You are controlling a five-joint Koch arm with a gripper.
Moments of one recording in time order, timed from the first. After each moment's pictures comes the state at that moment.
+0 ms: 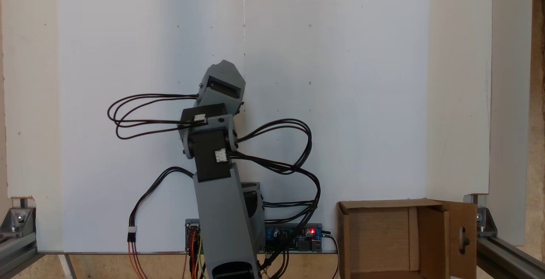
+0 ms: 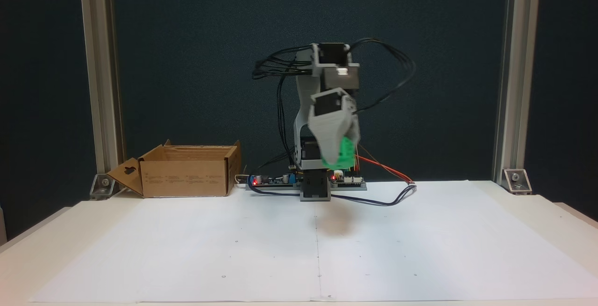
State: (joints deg) arm -7.5 108.0 104.4 37.8 32.8
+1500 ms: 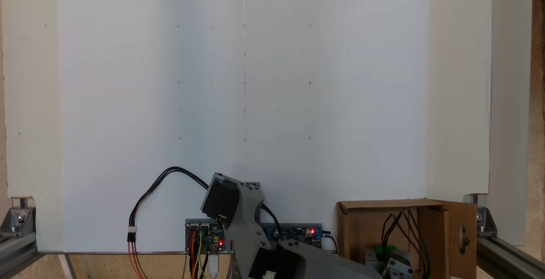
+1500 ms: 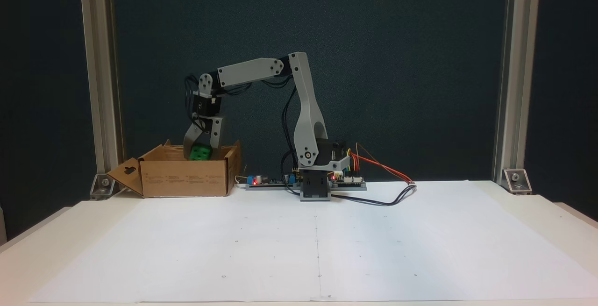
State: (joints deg) arm 111.6 76.5 84.5 37.8 -22.9
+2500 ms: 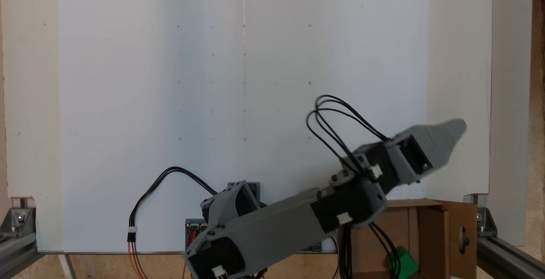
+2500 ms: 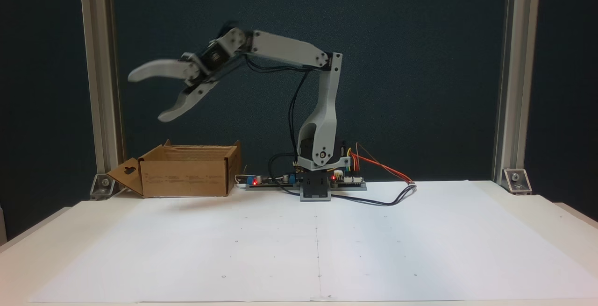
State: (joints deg) arm 61.1 99.8 84.6 23.1 -9.6
